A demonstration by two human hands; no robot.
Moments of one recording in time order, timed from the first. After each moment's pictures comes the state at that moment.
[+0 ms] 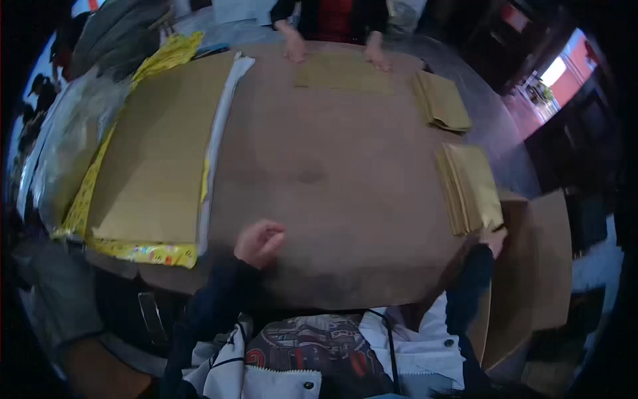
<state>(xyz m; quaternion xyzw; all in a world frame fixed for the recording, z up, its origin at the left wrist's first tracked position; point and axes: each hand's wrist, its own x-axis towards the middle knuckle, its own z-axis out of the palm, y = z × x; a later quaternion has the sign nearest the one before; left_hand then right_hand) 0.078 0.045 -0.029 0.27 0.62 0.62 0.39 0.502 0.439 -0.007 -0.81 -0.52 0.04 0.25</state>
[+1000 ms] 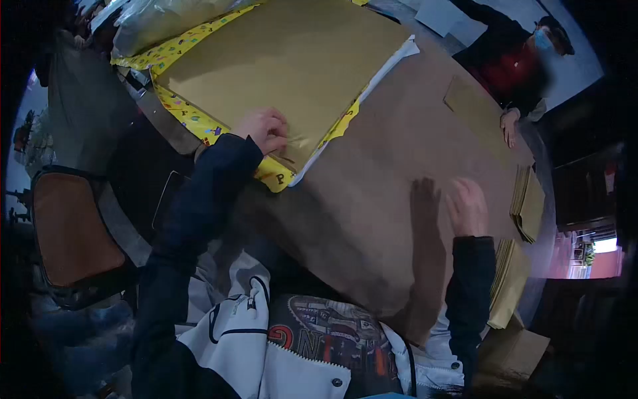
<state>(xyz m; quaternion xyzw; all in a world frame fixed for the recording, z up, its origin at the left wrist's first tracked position) -0.067 -0.101 -0.002 0.39 0.87 0.30 -0.01 0.160 0.311 0.053 0.02 -0.99 0.01 0.15</state>
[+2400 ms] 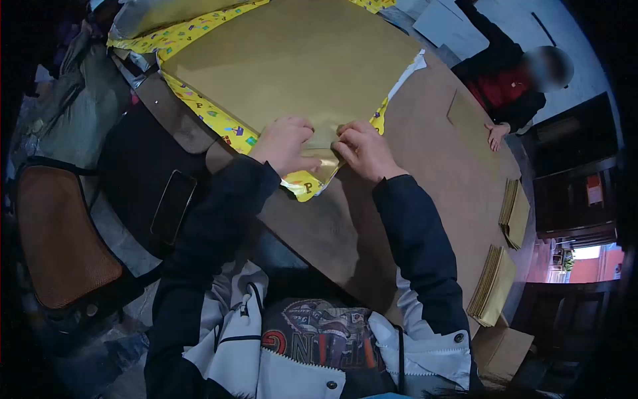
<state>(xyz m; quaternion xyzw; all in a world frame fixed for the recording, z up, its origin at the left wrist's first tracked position) -0.059 -0.109 -0.015 0.39 0.87 0.30 -0.08 -0.027 0.117 -0.002 0.24 -0.93 0.24 0.13</state>
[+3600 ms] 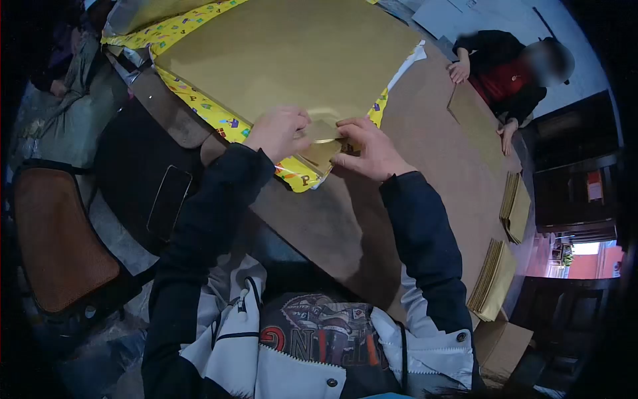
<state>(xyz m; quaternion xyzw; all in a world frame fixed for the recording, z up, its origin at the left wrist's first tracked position) -0.066 -0.107 -0.010 0.38 0.87 0.31 -0.05 -0.008 0.126 0.017 0.25 -0.93 0.26 0.02</state>
